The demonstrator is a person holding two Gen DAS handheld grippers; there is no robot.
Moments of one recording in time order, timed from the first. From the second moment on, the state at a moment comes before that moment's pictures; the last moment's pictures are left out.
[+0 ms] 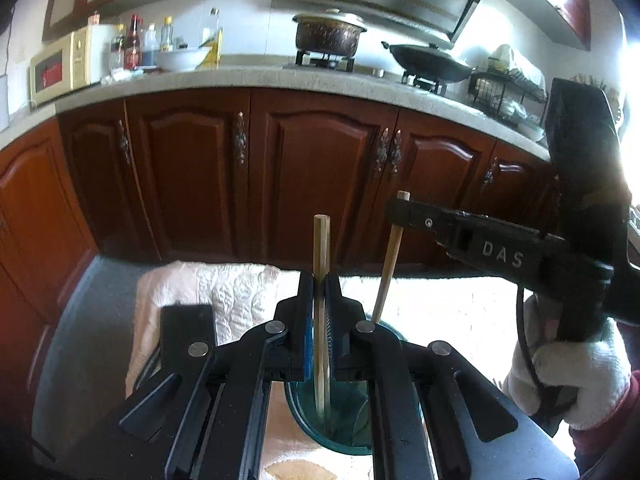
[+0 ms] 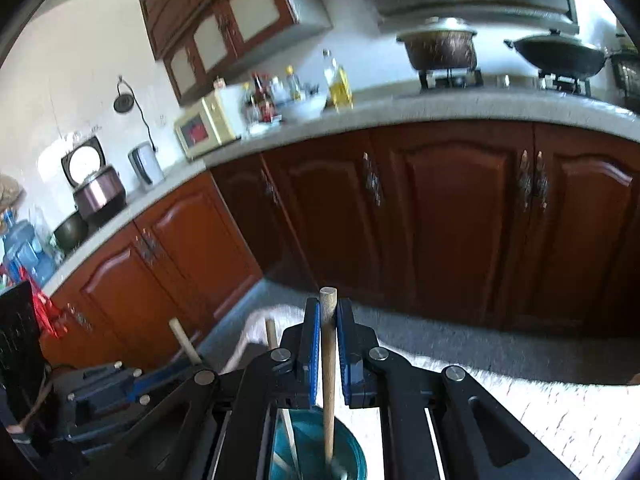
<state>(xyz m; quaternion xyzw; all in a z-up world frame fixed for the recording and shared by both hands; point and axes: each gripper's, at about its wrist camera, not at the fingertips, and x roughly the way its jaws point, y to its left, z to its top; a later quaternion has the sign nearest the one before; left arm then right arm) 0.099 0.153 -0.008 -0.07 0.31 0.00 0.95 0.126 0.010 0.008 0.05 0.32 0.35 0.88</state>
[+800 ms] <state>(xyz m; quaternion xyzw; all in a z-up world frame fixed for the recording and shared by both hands) 0.046 0.121 -0.022 -0.08 0.33 0.02 0.94 0.067 -0.057 -0.019 0.05 0.36 0.33 0.87</state>
